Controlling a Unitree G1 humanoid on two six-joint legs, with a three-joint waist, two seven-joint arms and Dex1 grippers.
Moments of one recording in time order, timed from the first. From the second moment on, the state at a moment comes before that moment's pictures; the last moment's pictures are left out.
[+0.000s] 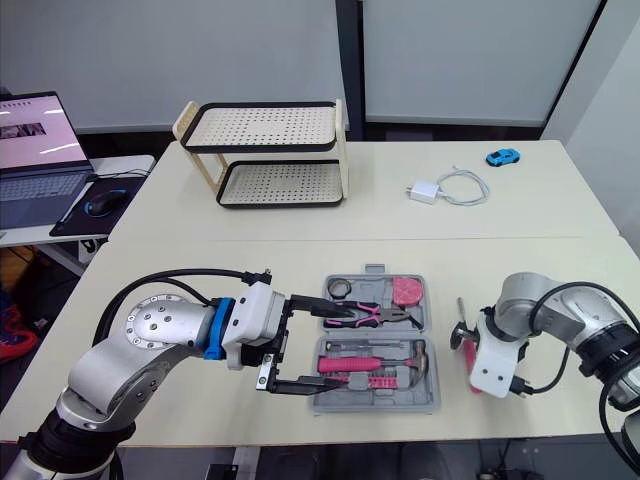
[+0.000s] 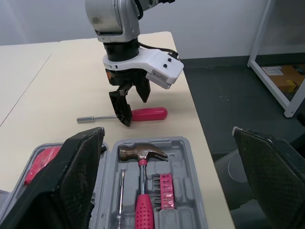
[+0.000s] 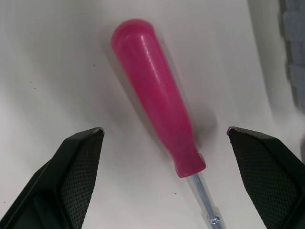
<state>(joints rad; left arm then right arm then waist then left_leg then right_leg) -0.29 0.72 -0.19 -0.57 -0.52 0.47 -1.10 -0.65 -0.99 0.61 0.26 -0.61 -0.89 1.30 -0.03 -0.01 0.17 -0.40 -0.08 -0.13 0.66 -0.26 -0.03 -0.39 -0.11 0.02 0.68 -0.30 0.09</state>
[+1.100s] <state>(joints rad) -0.29 0.72 -0.19 -0.58 -0.52 0.47 -1.10 -0.39 -1.14 0.41 -0.06 -0.32 -0.39 1.41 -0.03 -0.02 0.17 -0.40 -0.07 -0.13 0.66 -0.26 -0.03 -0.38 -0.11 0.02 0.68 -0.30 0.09</state>
